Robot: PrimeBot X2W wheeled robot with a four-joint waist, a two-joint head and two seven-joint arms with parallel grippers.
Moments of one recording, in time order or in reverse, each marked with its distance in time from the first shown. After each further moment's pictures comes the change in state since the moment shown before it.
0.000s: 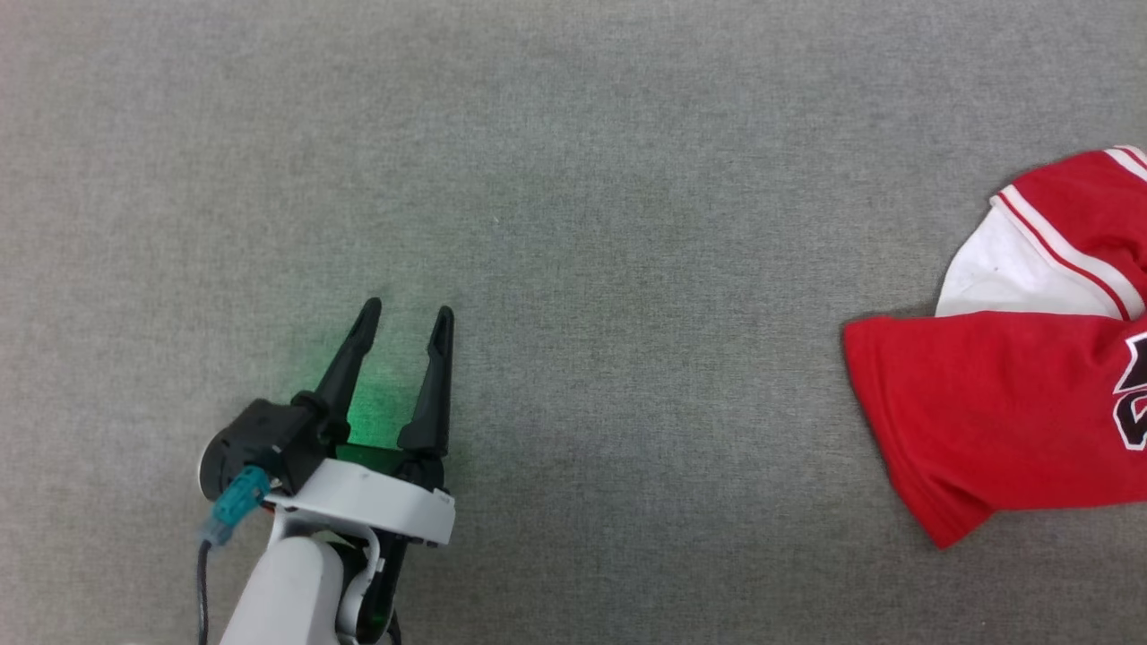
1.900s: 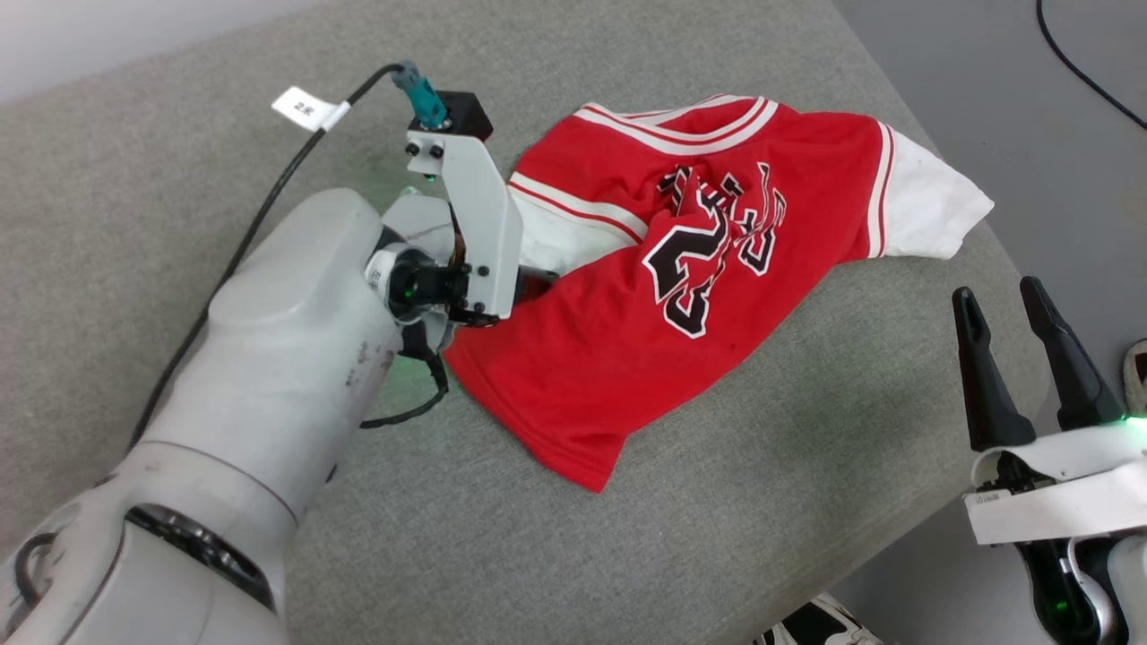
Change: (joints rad) left arm -0.927 0.066 -0.754 0.865 -0.829 0.000 1.000; right arm 0.249 0.653 0.083 -0.799 -0.188 0.000 -0.596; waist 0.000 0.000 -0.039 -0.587
